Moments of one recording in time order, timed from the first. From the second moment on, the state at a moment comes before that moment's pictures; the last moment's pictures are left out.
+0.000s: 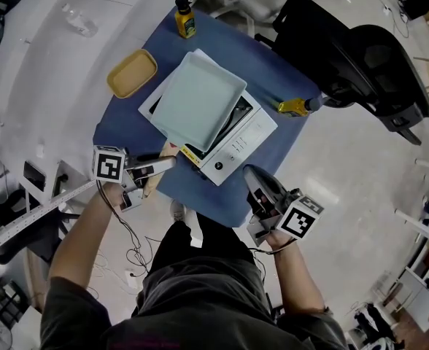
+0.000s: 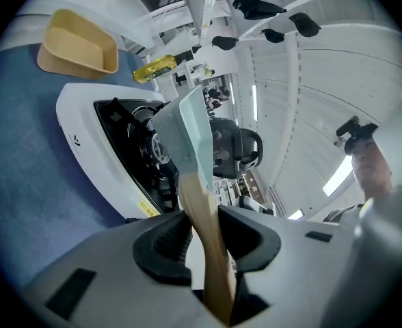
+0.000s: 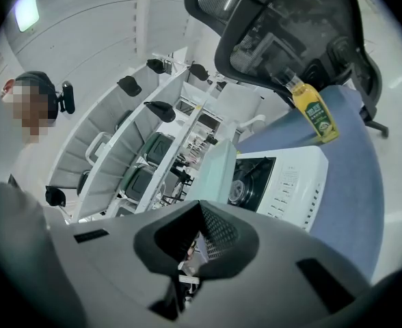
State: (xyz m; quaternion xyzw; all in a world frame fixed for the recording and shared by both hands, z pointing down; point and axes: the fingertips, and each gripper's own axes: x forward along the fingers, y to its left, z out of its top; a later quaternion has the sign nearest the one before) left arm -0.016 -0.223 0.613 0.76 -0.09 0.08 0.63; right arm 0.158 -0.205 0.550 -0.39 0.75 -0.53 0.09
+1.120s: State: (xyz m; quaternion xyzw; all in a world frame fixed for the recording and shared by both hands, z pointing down) left arm -0.026 -0.237 0.638 0.74 -0.03 0.15 0.66; right arm 0.144 -0.207 0.582 -0.39 0.73 -0.56 0.07
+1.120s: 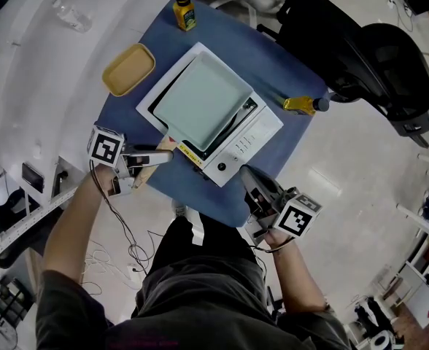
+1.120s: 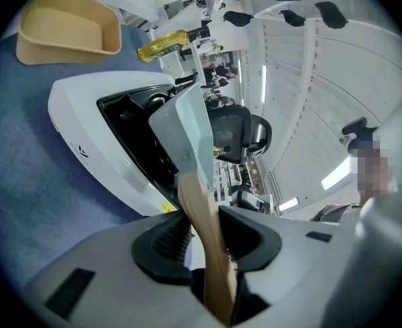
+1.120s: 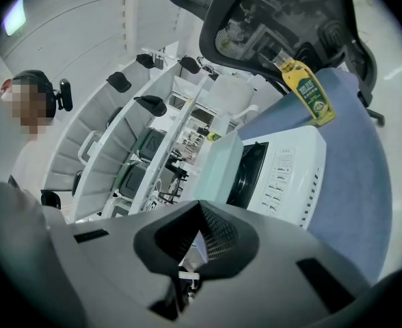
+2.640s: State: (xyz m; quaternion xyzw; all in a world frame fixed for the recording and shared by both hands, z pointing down) left arm -0.087 -0.236 0.604 0.77 -0.15 0.15 0.60; right arm 0.118 -0.185 0.550 -0.38 0.75 -0.53 0.07
